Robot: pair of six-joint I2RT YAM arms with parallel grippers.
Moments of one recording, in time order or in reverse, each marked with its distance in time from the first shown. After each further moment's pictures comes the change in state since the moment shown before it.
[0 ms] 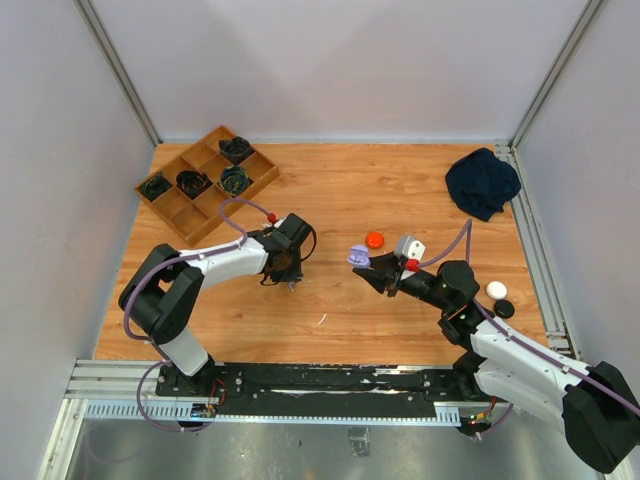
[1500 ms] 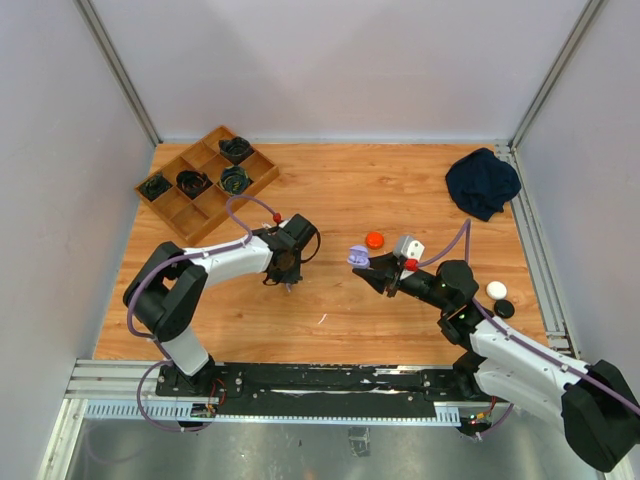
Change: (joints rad) left arm -0.022 0.028 0.037 -0.068 -0.042 0.066; right arm 0.000 0.008 0.000 -0.001 -0.001 0.000
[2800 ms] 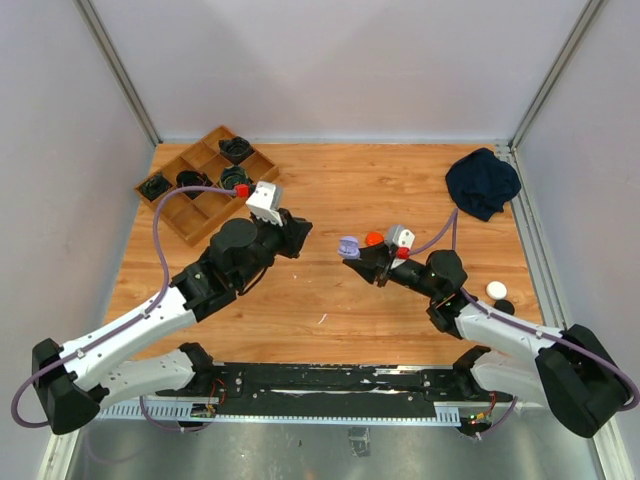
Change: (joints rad) left arm -0.156 -0.700 -0.120 0.481 -0.059 0.249; right arm 0.000 0.215 0.057 0.194 -0.031 0.035
